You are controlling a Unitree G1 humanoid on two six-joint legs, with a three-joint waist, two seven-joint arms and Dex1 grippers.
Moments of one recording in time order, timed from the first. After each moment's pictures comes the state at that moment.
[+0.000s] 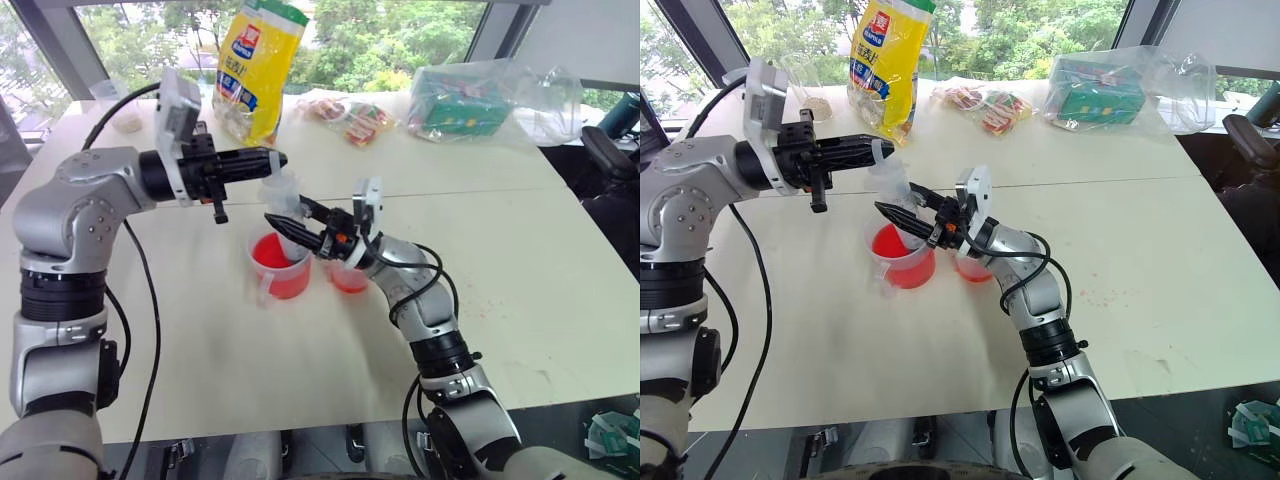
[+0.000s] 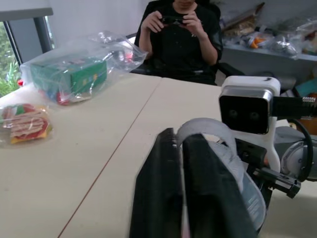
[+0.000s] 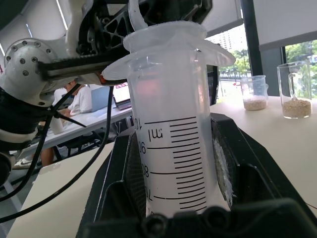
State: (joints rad) left arm -0.81 0.70 0.09 -0.04 -0.68 0.73 -1.07; right arm -0.56 -0.03 0.15 0.10 0.39 0.12 0.87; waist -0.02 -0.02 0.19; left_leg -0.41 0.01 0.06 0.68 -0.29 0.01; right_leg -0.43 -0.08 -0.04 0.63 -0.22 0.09
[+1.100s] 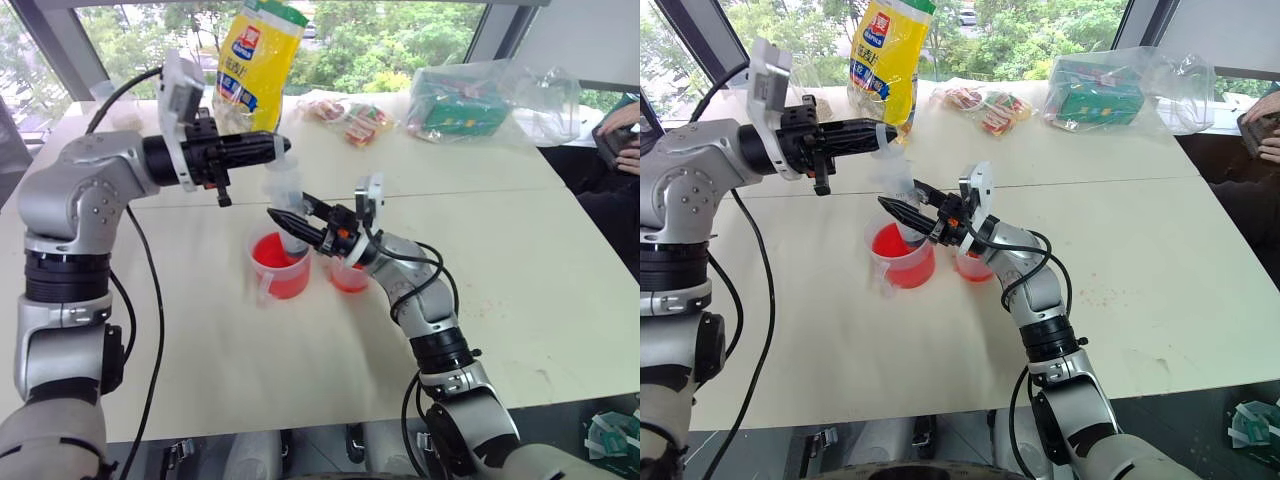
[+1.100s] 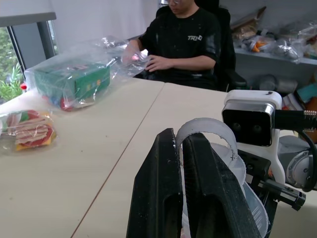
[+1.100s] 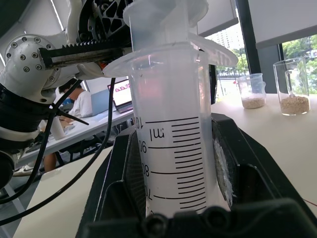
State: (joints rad) left arm -0.90 0.69 0.07 0.05 -0.67 0.73 -1.07; right arm -0.57 -0.03 0.13 0.12 0.40 0.16 0.87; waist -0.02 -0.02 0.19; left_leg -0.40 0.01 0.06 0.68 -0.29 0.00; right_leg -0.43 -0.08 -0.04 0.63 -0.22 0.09
